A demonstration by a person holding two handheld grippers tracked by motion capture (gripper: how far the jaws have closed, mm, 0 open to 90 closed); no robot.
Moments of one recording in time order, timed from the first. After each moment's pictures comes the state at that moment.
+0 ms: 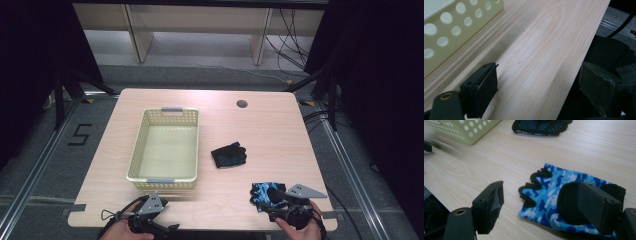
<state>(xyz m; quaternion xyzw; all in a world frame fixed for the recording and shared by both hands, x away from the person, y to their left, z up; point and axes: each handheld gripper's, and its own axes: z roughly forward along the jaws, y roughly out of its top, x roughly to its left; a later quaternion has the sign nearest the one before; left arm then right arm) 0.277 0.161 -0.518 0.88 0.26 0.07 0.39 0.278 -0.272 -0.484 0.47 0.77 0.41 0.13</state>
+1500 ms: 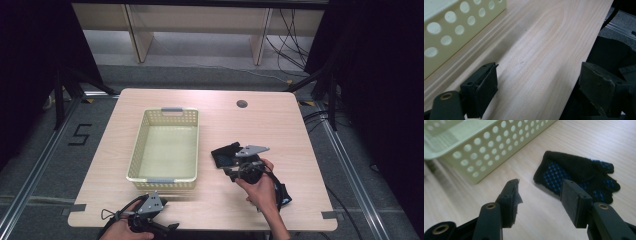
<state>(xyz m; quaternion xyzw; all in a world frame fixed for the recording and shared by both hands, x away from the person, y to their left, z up) 0.279 0.162 -0.518 0.88 0.27 0.08 0.39 0.386 -0.163 -0.459 0.38 0.84 0.37 0.13</state>
